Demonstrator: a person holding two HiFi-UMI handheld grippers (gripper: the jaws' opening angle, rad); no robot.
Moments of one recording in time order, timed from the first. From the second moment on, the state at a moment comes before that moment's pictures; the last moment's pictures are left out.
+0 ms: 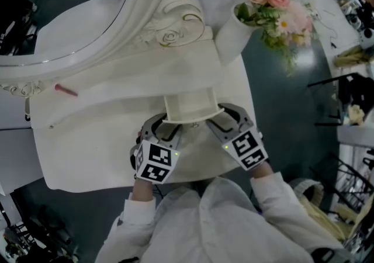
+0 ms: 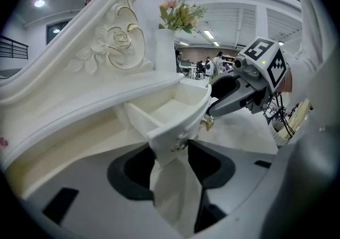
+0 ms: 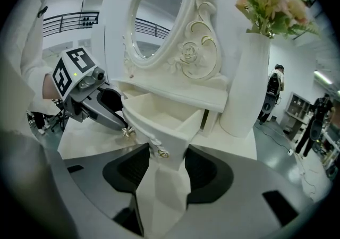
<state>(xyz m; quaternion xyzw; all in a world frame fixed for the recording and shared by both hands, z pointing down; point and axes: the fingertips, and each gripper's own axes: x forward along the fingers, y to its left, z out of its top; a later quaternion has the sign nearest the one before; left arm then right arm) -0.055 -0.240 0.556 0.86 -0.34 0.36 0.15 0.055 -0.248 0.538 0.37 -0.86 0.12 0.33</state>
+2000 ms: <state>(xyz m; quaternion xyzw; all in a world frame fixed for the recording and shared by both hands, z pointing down) -0.052 -0.259 0.555 0.85 -0.34 0.38 0.13 0.060 -0.268 0.541 0.37 -0.86 0.13 0.32</state>
